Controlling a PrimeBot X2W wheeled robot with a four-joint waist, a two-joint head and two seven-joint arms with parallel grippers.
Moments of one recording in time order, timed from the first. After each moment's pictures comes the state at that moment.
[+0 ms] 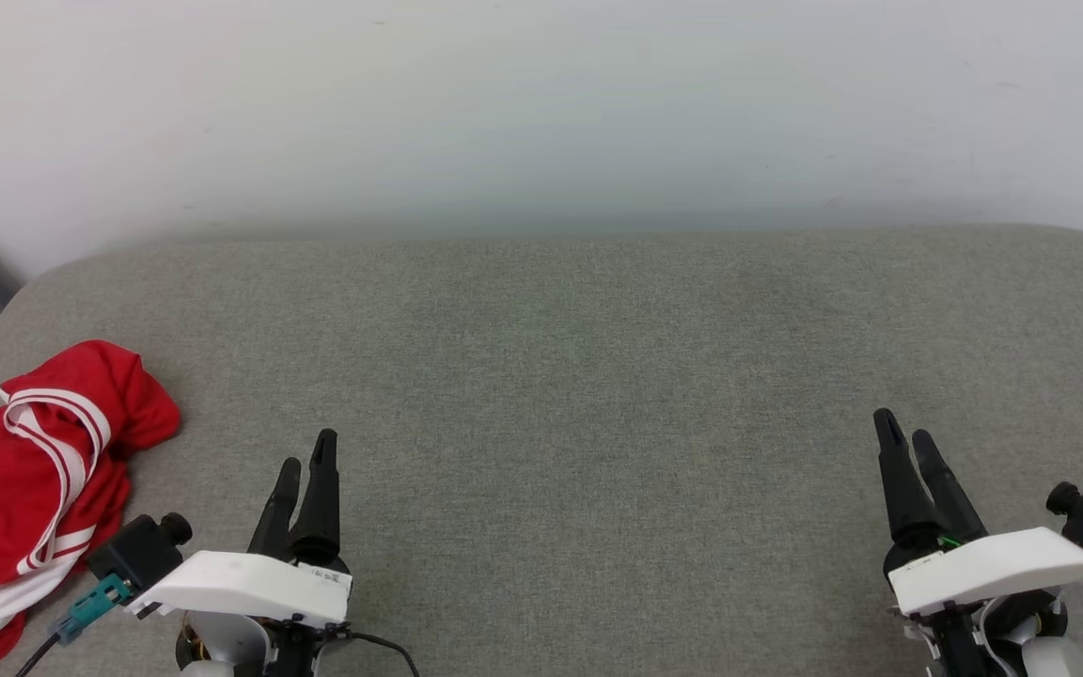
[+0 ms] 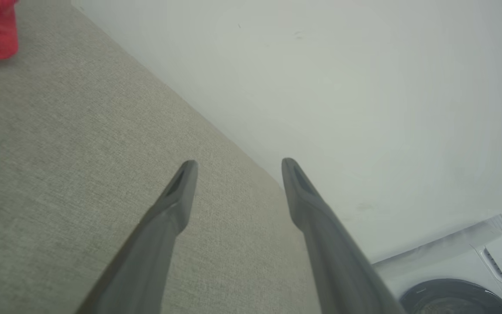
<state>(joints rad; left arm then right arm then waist) -0.09 0.05 -0.01 0.22 -0.92 -0.11 -0.07 -0.09 -0.05 -0.01 0.21 0.80 0.13 -0.05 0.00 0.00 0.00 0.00</state>
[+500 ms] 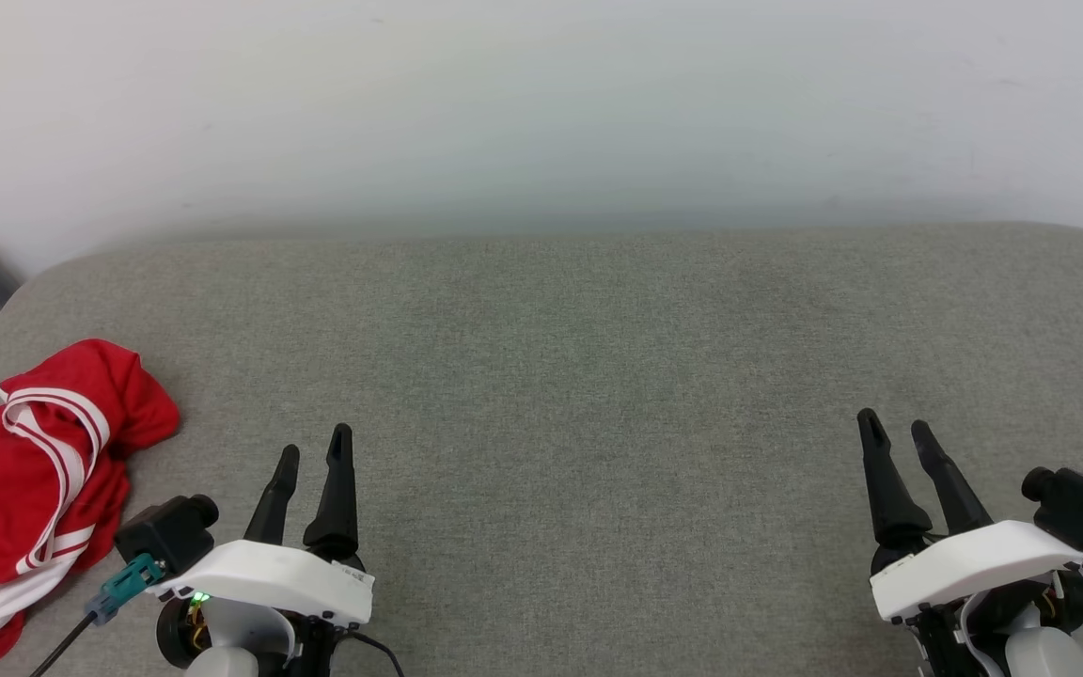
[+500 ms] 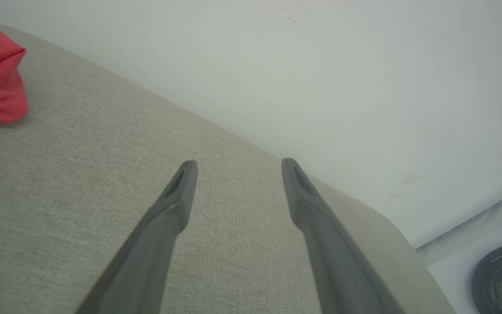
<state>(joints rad) -0.11 0.06 -0.03 0.23 -0.67 -0.09 -0.11 -0.10 -0.05 0.00 0.21 0.55 0.13 -0.06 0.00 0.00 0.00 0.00</state>
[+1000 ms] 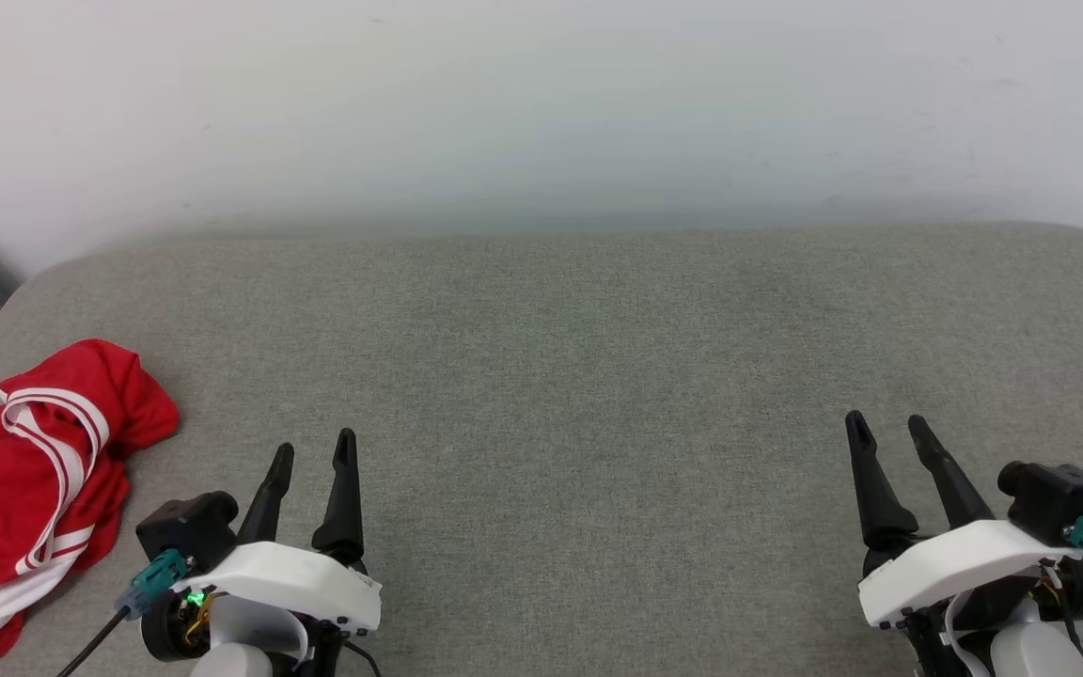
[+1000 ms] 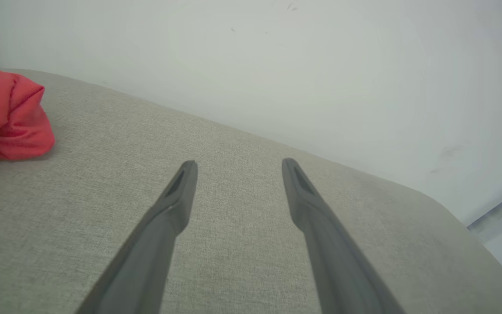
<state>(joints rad) -0.11 0.07 -0.05 0.26 -0.49 -0.06 -0.15 -0.10 -0.05 0.00 0.21 0.37 0.13 -0.07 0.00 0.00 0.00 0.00</state>
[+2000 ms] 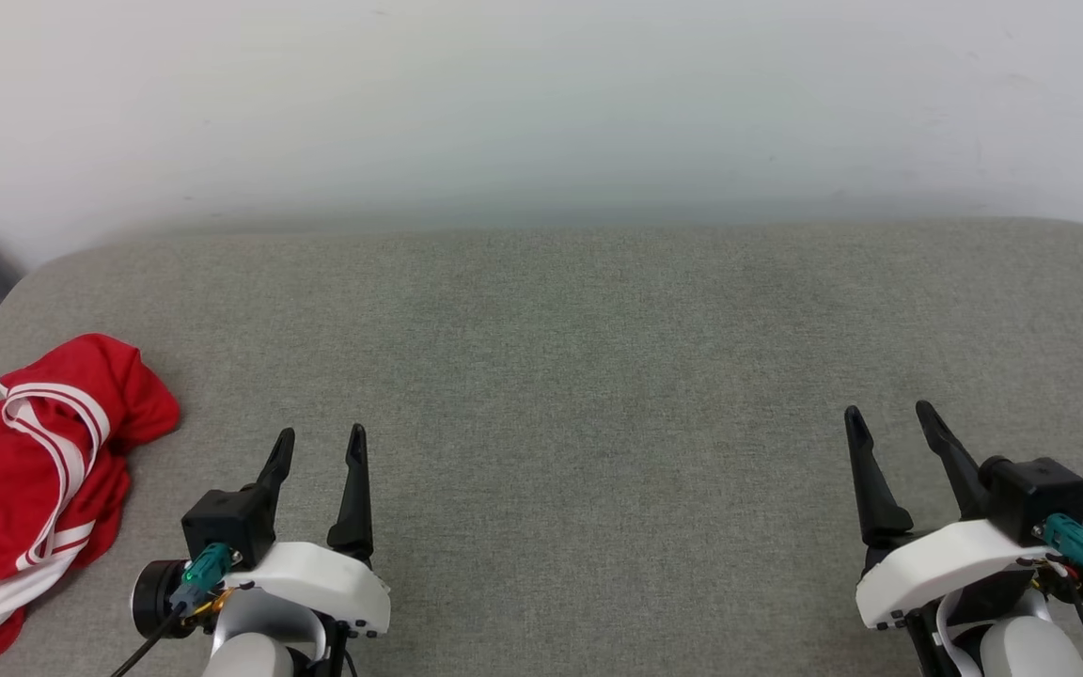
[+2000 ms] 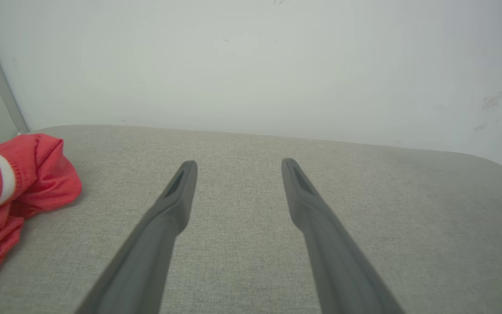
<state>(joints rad) -0.14 0.08 -0.07 0.31 -0.24 -0.04 -0.22 -0.11 -0.05 0.00 0.20 0.14 0.13 -0.11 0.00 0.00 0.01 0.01</state>
